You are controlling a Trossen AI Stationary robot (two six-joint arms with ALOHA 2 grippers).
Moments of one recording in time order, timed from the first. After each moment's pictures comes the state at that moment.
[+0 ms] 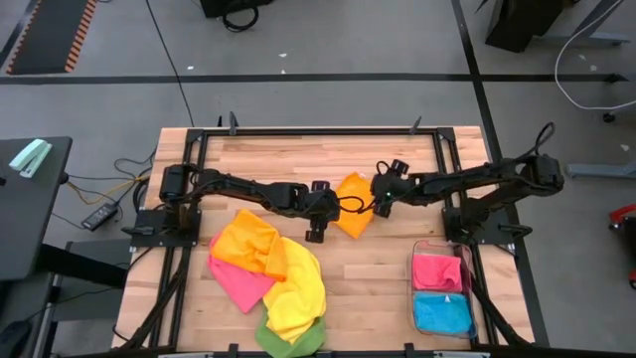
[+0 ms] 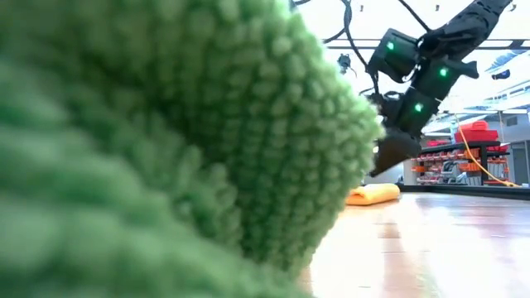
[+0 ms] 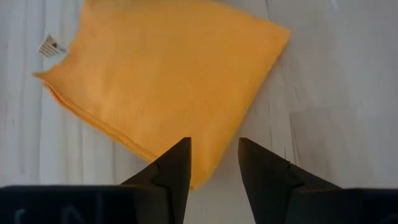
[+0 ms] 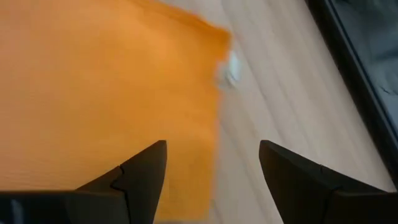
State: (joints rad) left arm 0.00 1.95 1.35 -0.35 -0.17 0.25; right arm -0.17 1.33 0.55 -0.21 0.47 0.02
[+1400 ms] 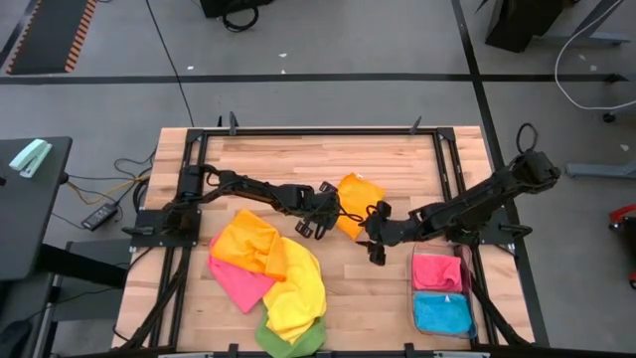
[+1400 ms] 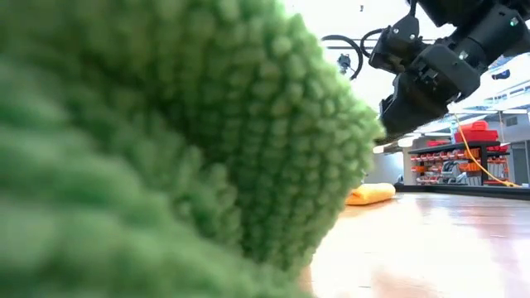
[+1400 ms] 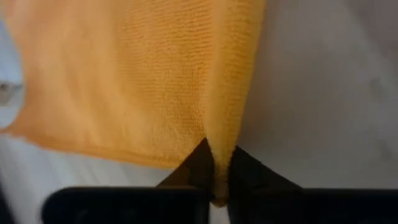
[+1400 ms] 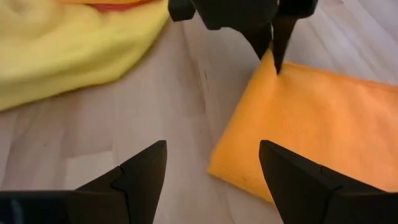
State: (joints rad) left arm 0.04 2.08 1.35 -0.34 -0.24 0.76; right arm 0.31 1.38 0.57 0.03 0.39 0.37
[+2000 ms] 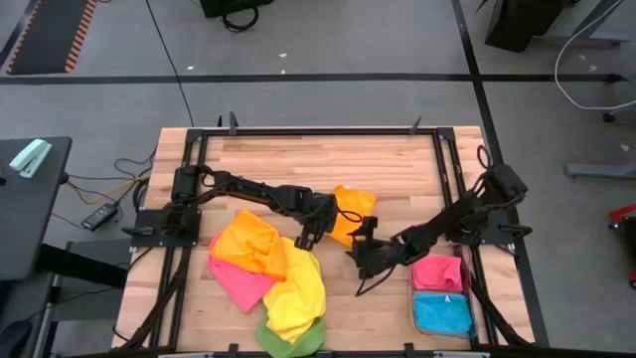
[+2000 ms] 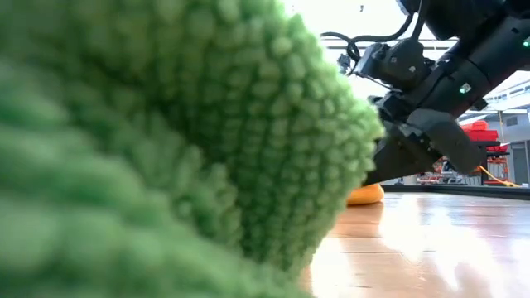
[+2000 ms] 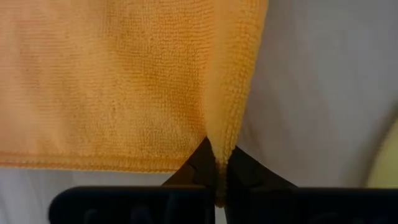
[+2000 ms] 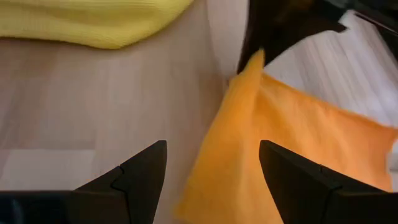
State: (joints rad) left arm 0.01 2.04 1.35 -0.45 0.04 0.37; right arm 0.44 1.72 0.70 0.14 0.63 0.14
